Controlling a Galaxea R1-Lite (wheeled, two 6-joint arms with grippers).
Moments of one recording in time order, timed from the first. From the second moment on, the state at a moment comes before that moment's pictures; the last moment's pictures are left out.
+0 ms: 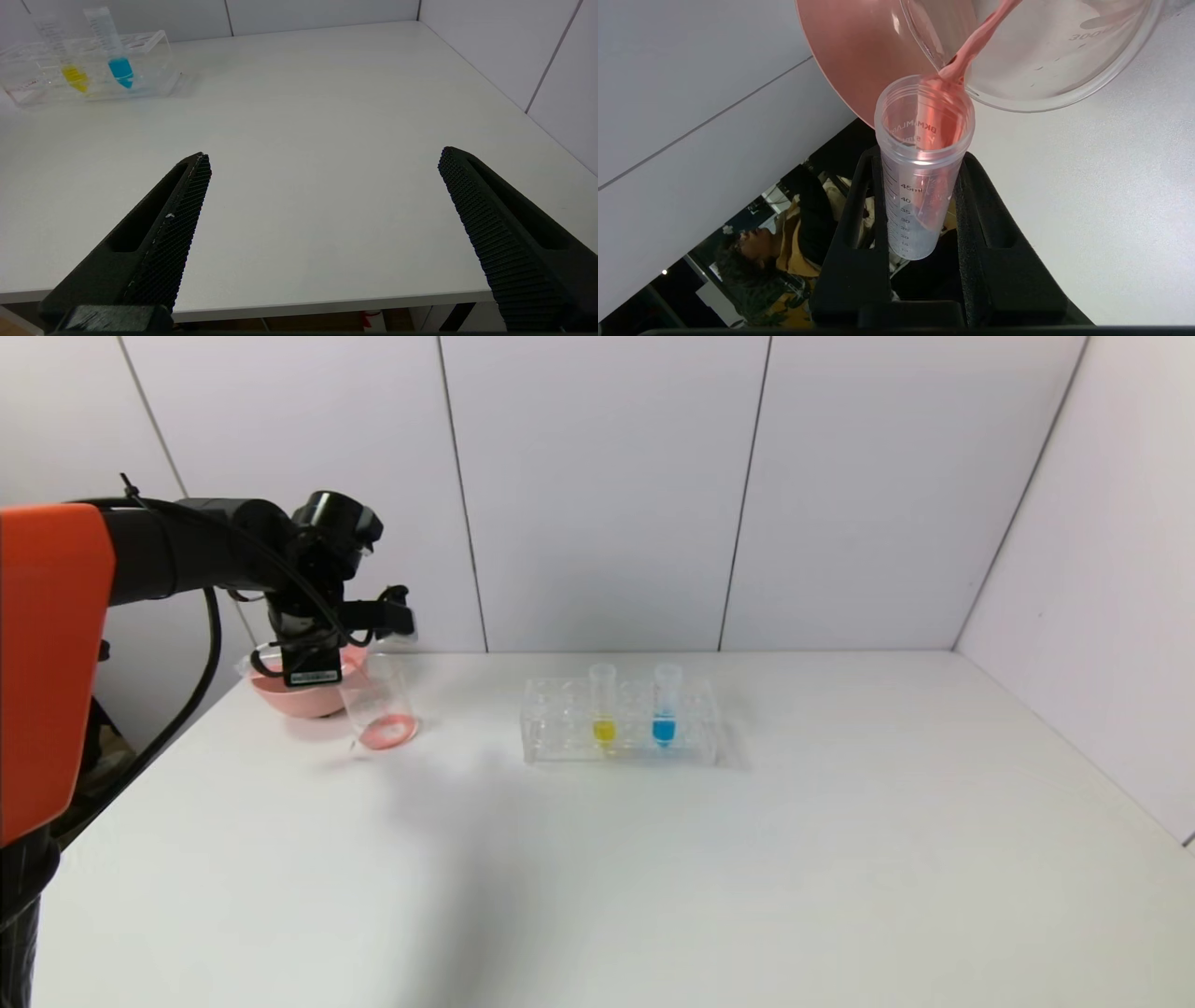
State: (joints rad) left arm -0.14 2.19 -2.01 0.69 0.57 1.16; right arm 0.00 0.00 0.00 0.00 -0.04 0.09
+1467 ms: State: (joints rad) left arm -0.17 2.18 -2.00 0.66 0.58 1.15; right arm 0.00 0.00 0.00 0.00 -0.04 0.09
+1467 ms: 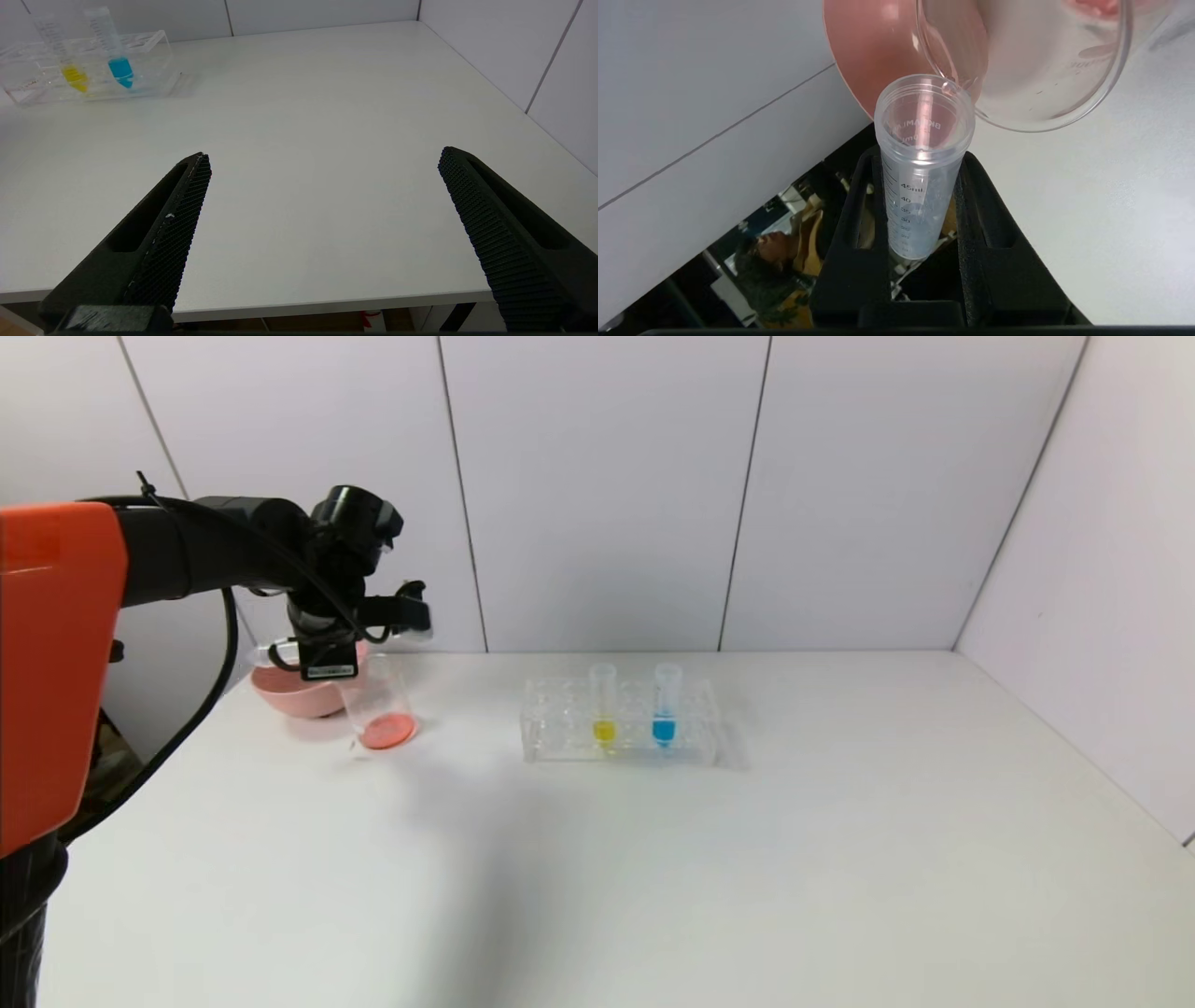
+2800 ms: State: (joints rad) left arm 0.05 1.83 -1.13 -0.59 0.08 0.05; right arm 0.00 0.00 0.00 0.00 -0.04 0.09
